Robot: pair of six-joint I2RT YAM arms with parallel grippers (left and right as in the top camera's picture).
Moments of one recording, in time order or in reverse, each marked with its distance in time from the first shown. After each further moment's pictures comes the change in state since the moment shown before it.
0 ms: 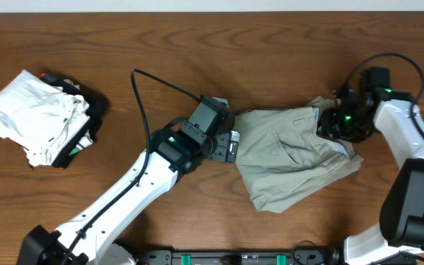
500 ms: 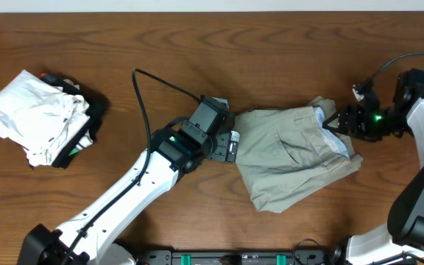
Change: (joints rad) left arm 0.000 0.004 0.000 0.001 -0.004 0.000; right arm -0.171 0.000 0.097 -0.195 -0.296 -0.274
